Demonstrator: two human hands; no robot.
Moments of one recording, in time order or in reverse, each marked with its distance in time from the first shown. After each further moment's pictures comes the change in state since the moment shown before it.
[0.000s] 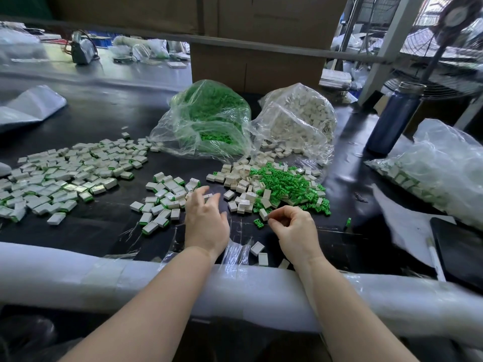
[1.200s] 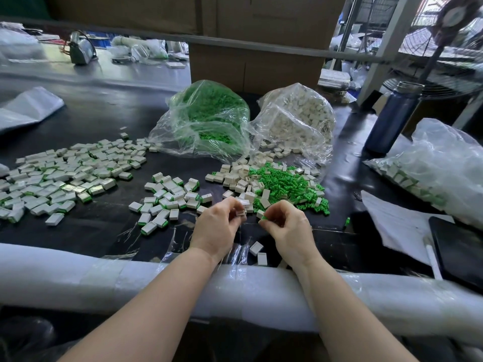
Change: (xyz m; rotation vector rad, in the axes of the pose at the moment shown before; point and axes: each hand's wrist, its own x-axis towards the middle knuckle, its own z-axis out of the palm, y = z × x) left_hand -0.007 0.009 -0.001 -0.212 -0.061 0.193; right_hand -0.004 -0.005 0.001 0.044 -0.049 -0.097
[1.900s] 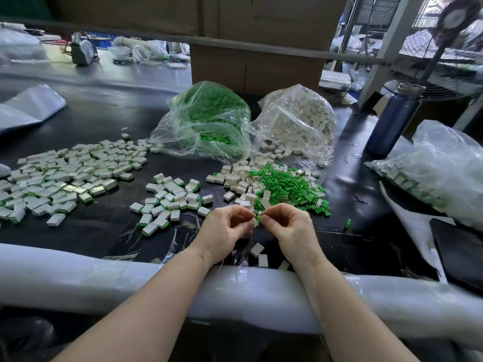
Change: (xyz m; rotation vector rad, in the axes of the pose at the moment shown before) left_hand 0.000 0.001 -0.002 -0.586 -0.288 -0.158; right_hand 0.001 -0.003 -0.002 0.282 -0.038 -0.015
